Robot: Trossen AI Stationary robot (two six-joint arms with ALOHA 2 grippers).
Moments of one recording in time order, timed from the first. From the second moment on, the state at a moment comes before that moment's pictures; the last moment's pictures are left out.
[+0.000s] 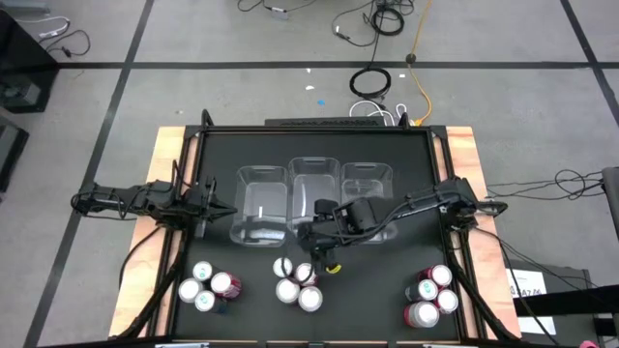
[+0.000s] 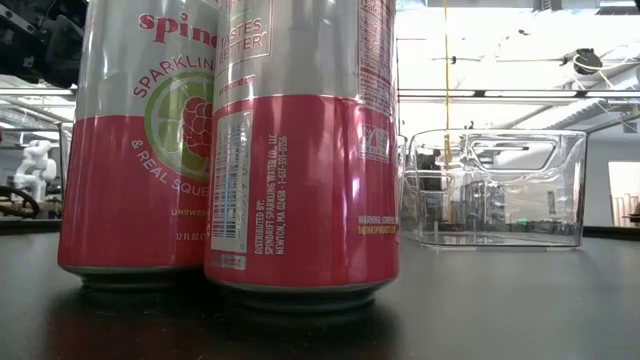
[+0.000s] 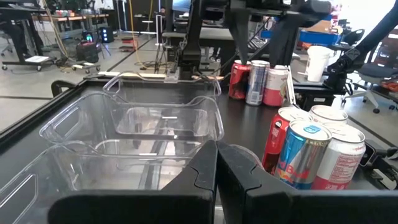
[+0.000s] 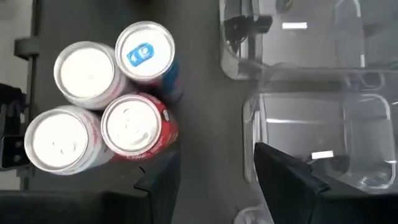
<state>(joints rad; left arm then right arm) -0.15 0.06 0.18 -0.22 -0.06 -0.05 0.29 2.00 2.04 -1.14 0.13 0.28</state>
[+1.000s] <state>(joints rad) -0.15 0.06 0.18 -0.23 -0.06 -0.05 0.39 2.12 2.03 -1.06 0.10 0.22</state>
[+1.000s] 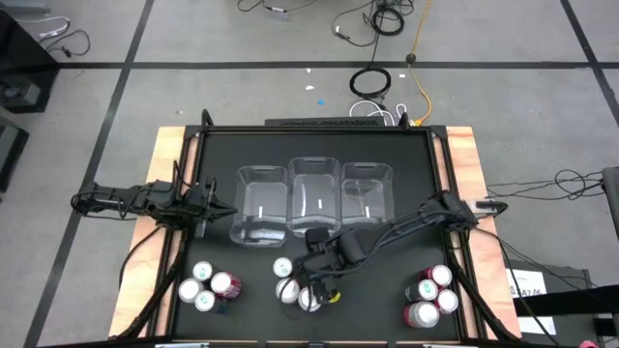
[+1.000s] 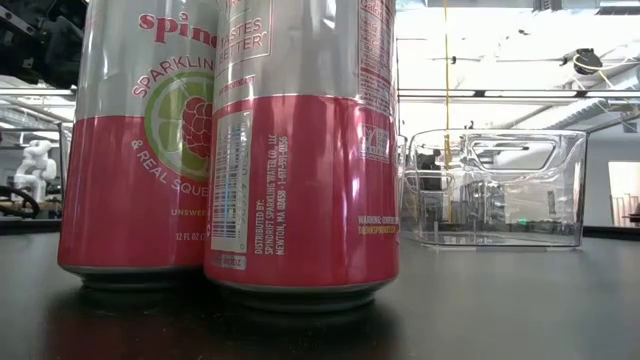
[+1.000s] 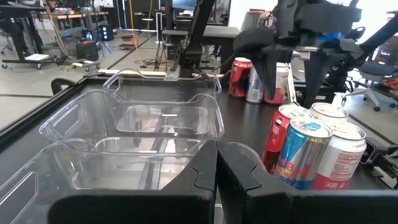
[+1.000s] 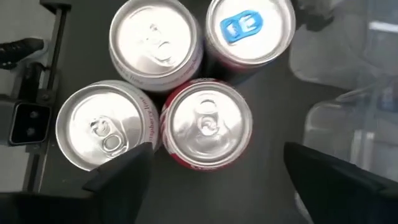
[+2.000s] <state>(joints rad) -0.15 0.06 0.18 -0.23 -0.06 -0.05 0.34 2.19 2.03 -1.00 0.07 0.33</state>
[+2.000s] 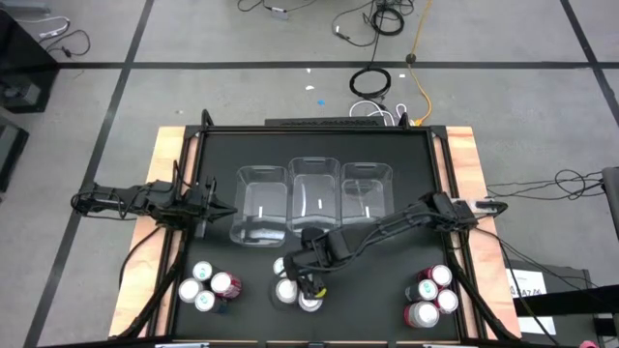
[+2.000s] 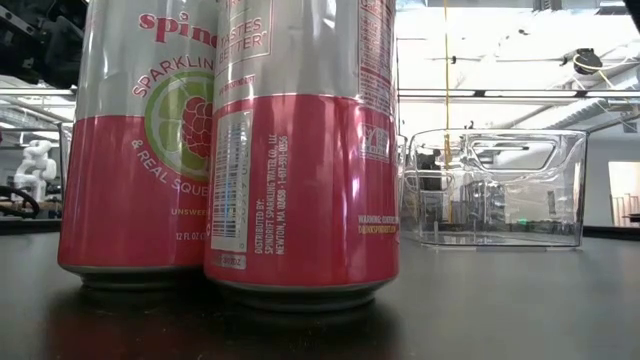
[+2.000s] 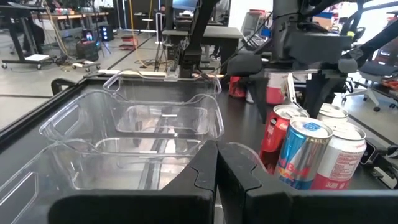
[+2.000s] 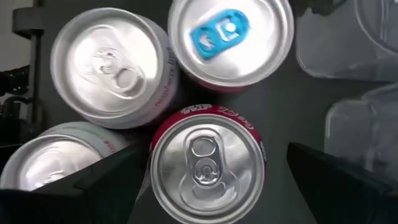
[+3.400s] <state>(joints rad) -0.15 0.06 0.18 -0.23 -0.06 -0.05 0.31 2.16 2.12 -1.17 0.06 0.32</state>
